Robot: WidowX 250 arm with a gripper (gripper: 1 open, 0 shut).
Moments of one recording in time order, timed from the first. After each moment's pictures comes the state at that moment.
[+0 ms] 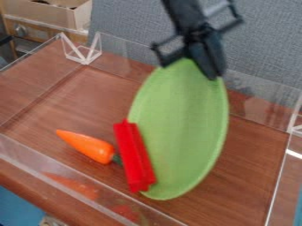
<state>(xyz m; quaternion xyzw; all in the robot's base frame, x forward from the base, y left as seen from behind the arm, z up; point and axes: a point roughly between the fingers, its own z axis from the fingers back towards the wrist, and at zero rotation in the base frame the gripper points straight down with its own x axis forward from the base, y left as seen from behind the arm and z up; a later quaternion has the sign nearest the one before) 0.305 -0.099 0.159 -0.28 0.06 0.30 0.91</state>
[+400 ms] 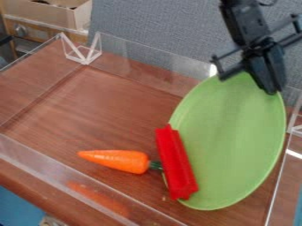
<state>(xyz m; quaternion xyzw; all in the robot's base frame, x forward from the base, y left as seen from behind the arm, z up) 0.322 -0.151 0.153 -0.29 0.08 0.27 0.91</state>
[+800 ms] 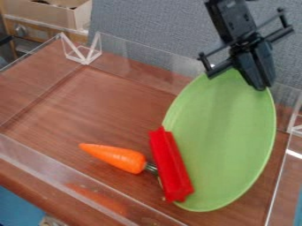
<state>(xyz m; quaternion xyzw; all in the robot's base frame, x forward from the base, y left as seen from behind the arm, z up) 0.311 -0.138 0.160 -0.30 0.08 0.28 0.91</state>
